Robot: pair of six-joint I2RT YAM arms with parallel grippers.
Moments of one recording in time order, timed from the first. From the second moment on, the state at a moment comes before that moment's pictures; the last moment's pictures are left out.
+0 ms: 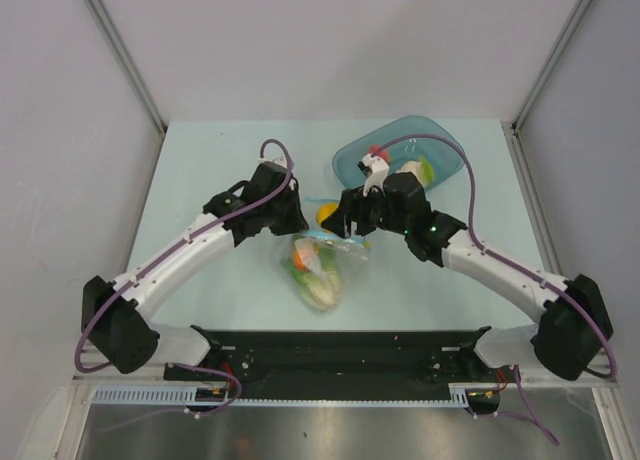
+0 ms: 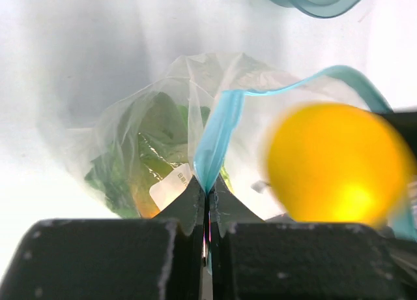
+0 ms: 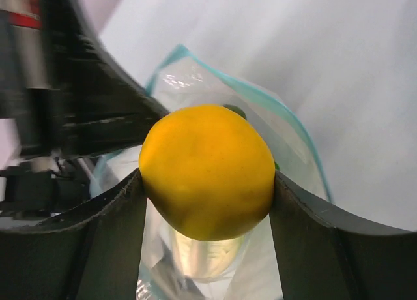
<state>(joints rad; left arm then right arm) -0.65 1.35 1.20 -0.68 -0.01 -0.69 0.71 1.36 0.99 -0.05 -0.22 0.42</state>
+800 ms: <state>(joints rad) -0.64 1.17 1.12 -0.69 0.13 -0.53 0.32 1.70 1.12 0.10 -0.08 0.46</state>
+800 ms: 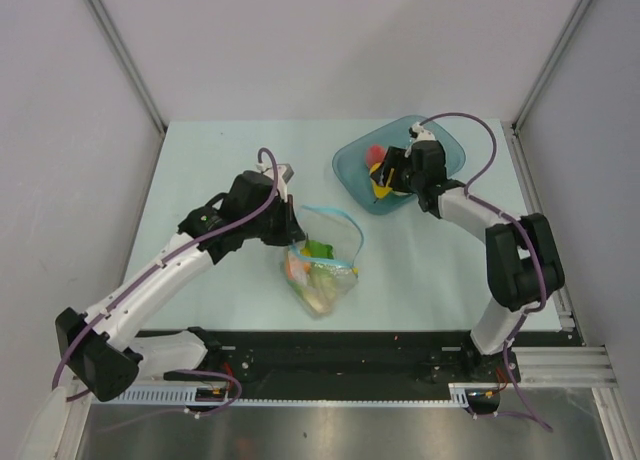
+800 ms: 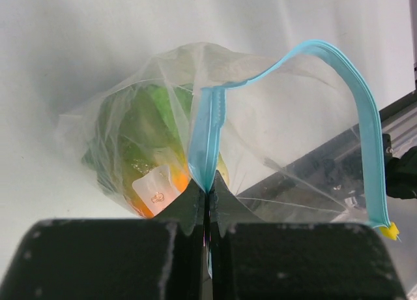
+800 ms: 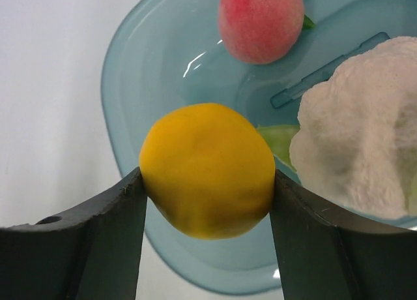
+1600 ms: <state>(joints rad) -0.61 1.27 1.25 -0.73 0.15 -0.54 0.61 1.41 1.36 -0.43 -0.11 0.41</state>
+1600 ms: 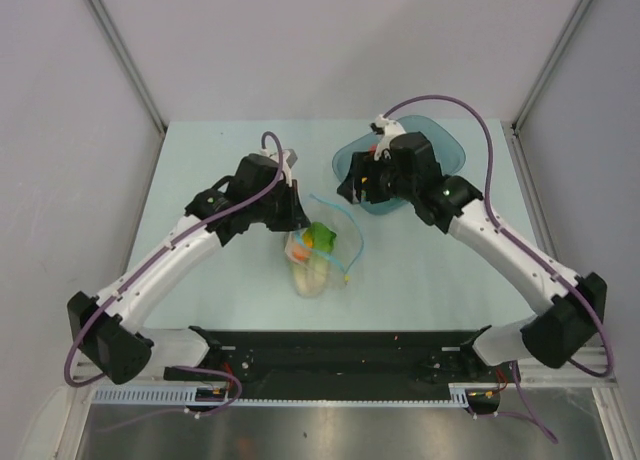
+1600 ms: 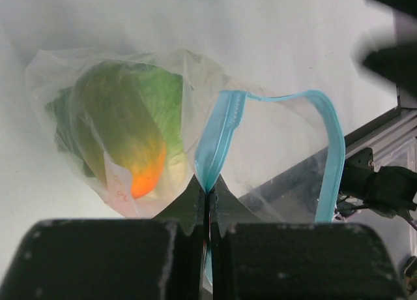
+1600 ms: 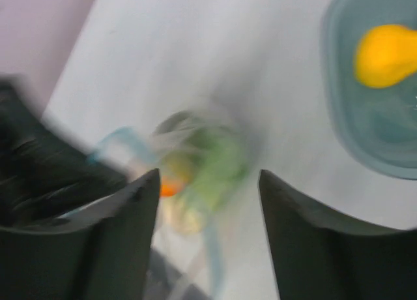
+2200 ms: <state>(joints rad) -0.61 1.30 1.25 -0.69 0.06 -0.55 0.82 1.58 1.34 -0.43 -0.16 0.47</state>
